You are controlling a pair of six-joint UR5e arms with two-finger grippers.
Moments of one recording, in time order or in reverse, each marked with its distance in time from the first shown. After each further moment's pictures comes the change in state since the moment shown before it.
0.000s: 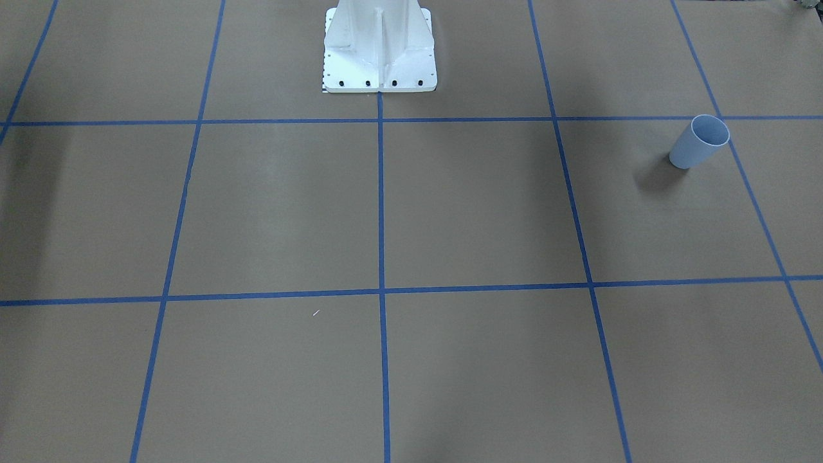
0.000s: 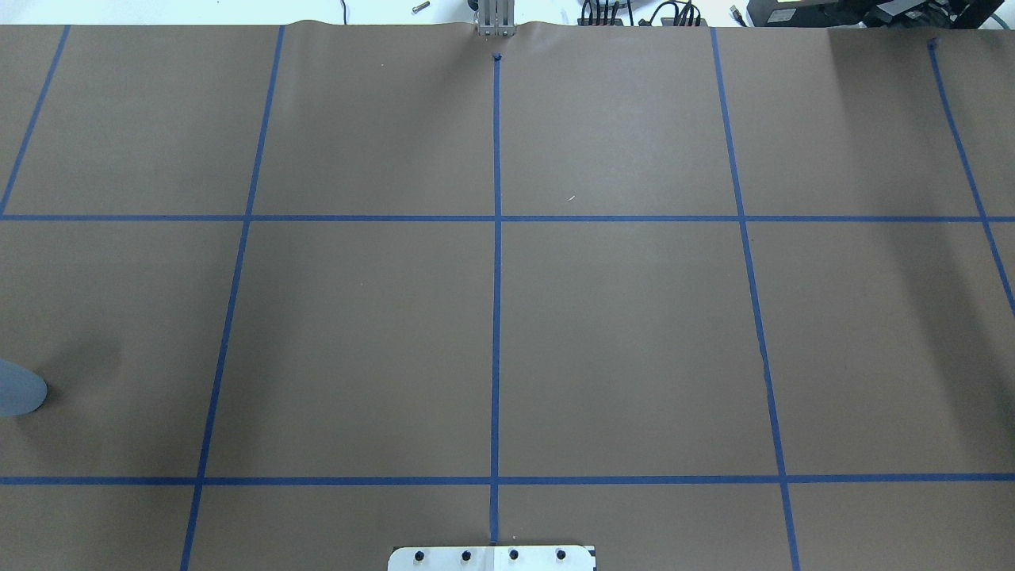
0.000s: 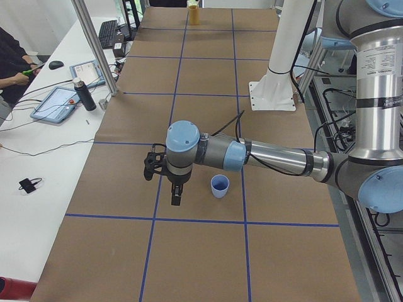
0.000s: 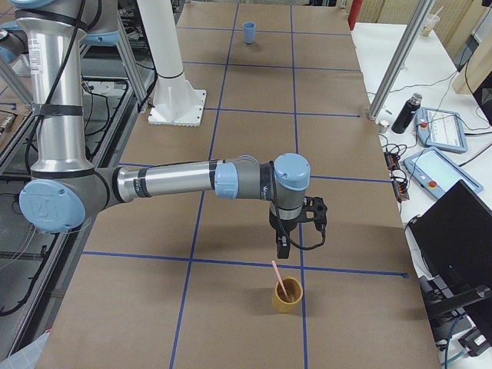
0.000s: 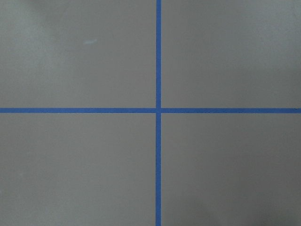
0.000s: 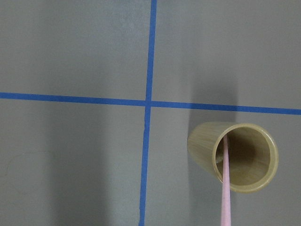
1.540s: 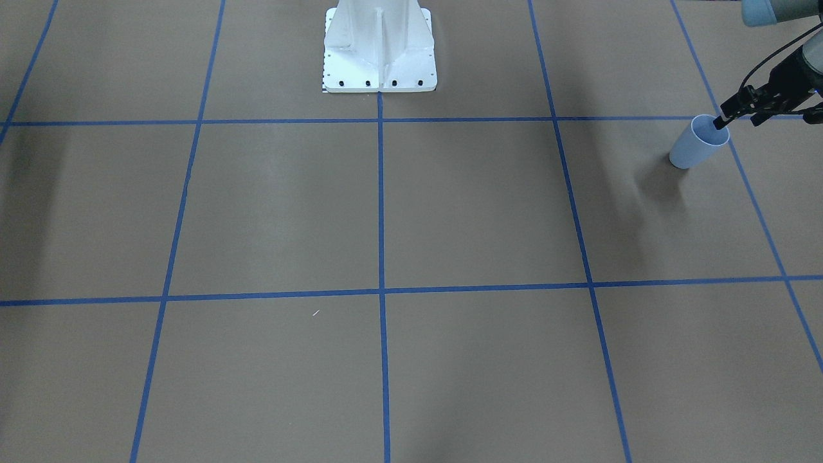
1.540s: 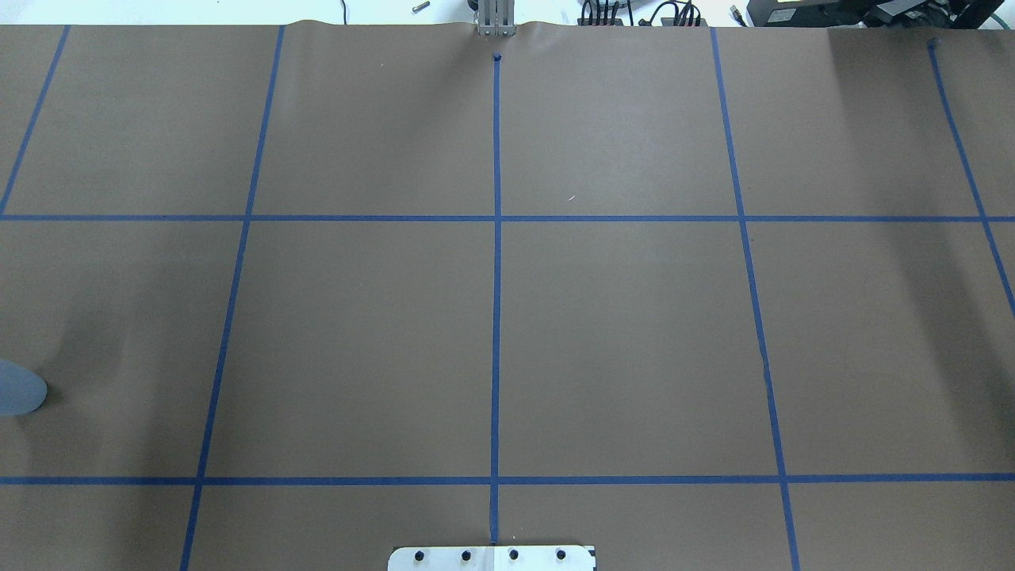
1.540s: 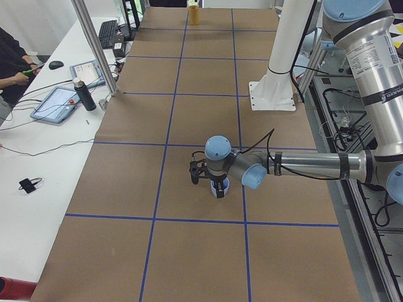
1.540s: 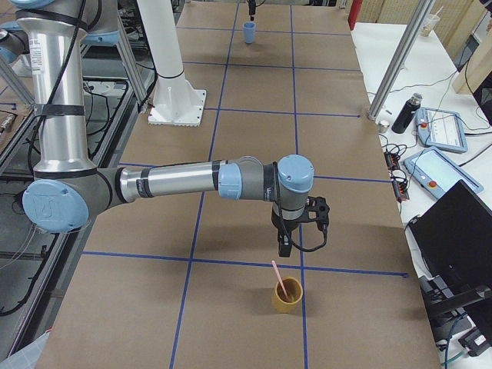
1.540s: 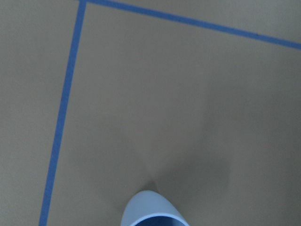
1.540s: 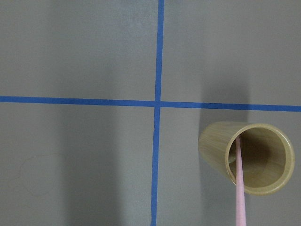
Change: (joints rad) left arm 0.411 0.287 -0.022 -0.481 -0.018 -0.561; right arm -0.001 0.009 -0.021 -0.003 0.046 0.013
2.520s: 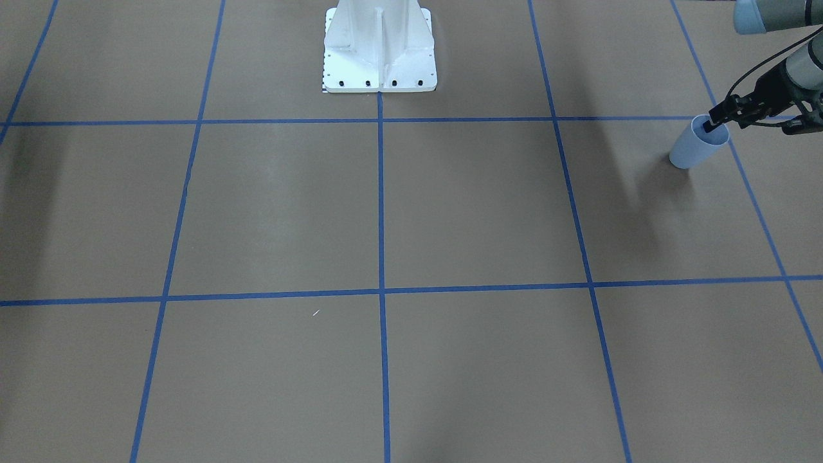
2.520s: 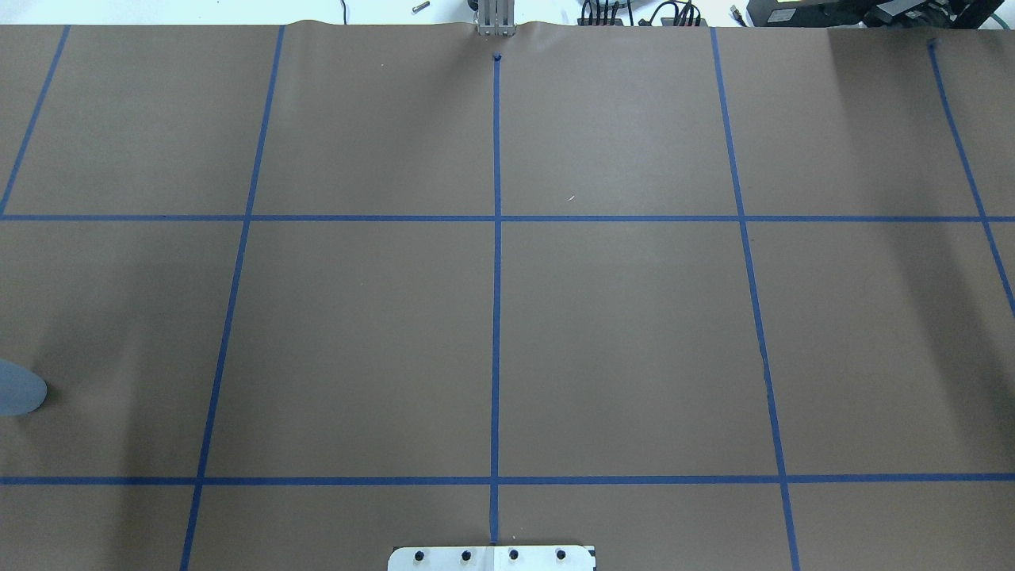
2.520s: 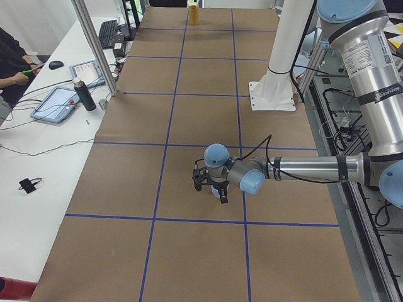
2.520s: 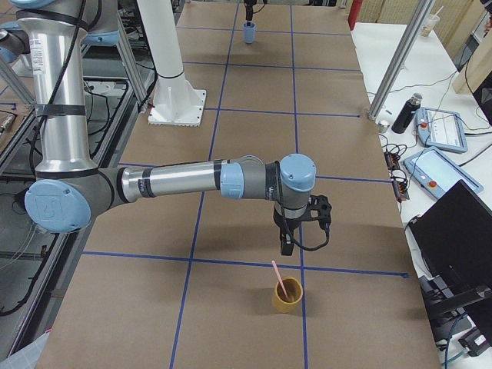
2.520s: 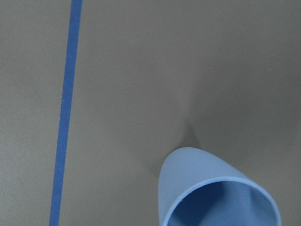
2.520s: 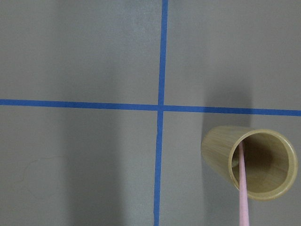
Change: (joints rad) left arm 0.068 -0.007 0.053 0.001 -0.001 0.000; right arm 0.000 0.010 -0.005 0.002 0.004 0.000
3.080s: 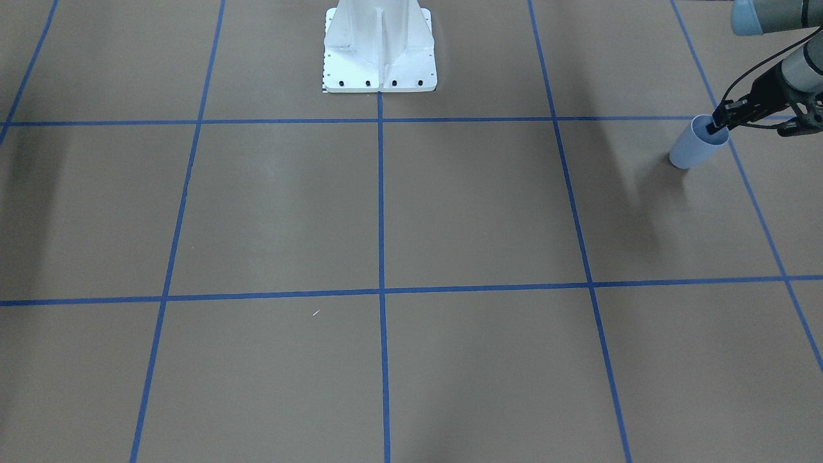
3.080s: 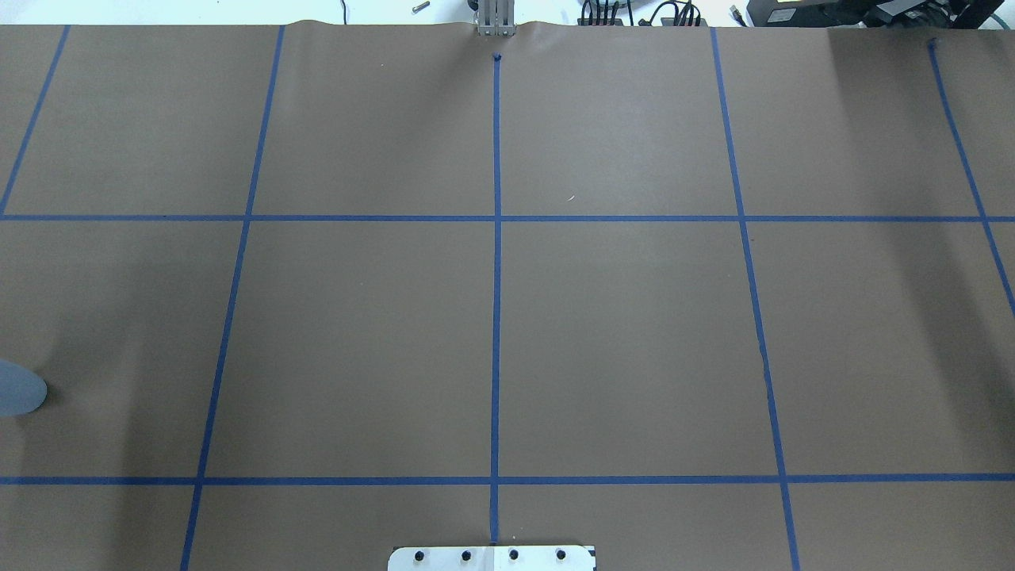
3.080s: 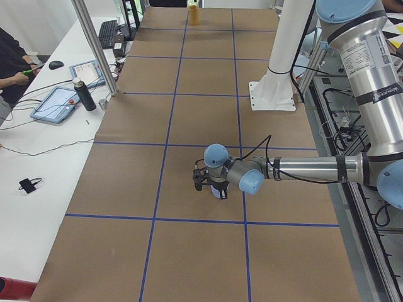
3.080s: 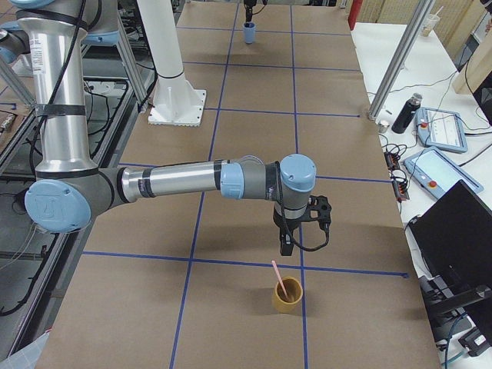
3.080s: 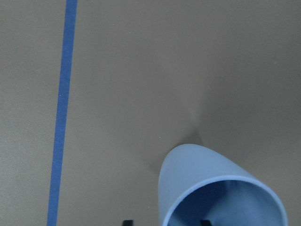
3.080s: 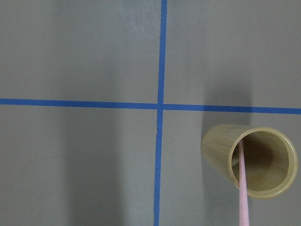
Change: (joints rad) left arm 0.009 -0.004 0.002 -0.001 0.001 -0.009; right arm 0.000 -0.001 -0.001 -0.005 0.001 0.000
